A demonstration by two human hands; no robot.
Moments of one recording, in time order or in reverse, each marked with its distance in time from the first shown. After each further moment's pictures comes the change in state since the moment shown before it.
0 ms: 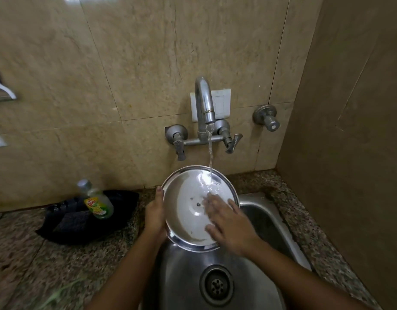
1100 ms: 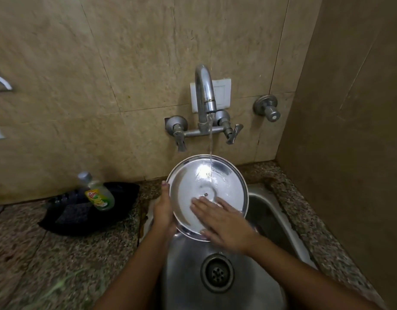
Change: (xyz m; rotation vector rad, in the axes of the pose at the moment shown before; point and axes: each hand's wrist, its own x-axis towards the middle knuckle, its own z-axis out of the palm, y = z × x) left_hand -0.015 -0.013 0.011 -0.149 -0.021 -0.102; right_hand -0.008 -0.016 0.002 -0.042 0.007 -0.275
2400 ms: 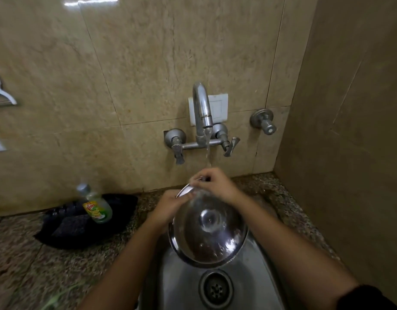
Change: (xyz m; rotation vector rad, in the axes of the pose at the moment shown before) left_hand 0.004 0.037 0.009 0.381 -0.485 0.195; right_hand 0.092 0.045 -0.076 0.998 0.176 0.425
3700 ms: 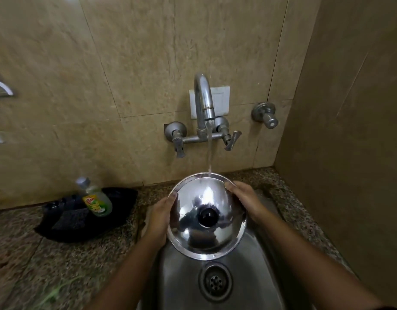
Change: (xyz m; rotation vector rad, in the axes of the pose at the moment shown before) left_hand -0.009 -0.045 -0.006 -0.195 0.314 -0.091; right_hand -0.050 0.072 -0.013 0.425 0.259 0.272
